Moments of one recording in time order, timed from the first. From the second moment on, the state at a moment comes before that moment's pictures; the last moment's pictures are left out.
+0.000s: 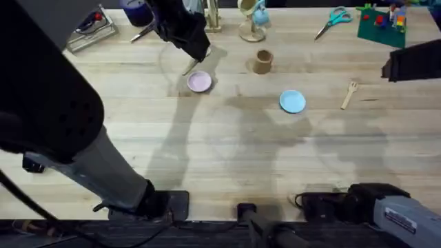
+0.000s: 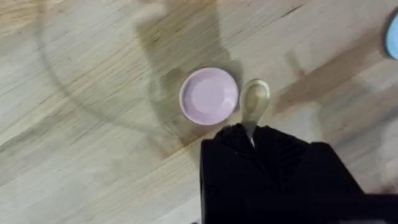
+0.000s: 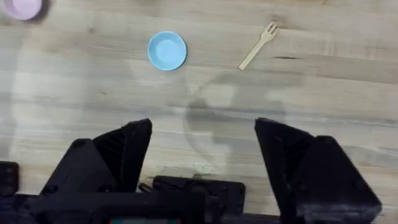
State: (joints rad) left arm -0.19 1.86 1.70 -1.23 0.25 0.26; right arm 0.00 1.07 1.62 -1.59 -0.02 -0.06
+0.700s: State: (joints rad) left arm -0.20 1.87 1.50 -1.02 0.21 0.22; right arm -0.01 1.07 1.62 -1.59 -0.02 -0.06
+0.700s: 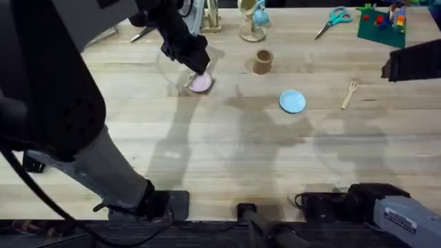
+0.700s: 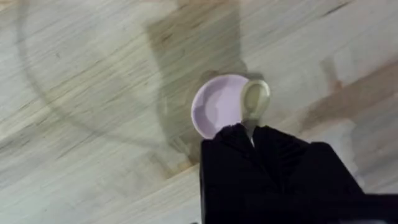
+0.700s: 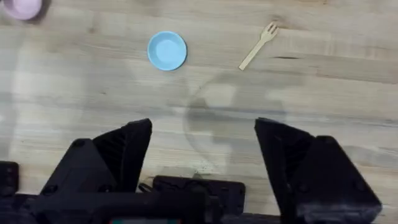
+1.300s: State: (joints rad) left arm -0.20 1.87 1.35 -0.87 0.21 0.20; right arm 0.00 1.07 1.62 -1.59 -0.02 -0.06
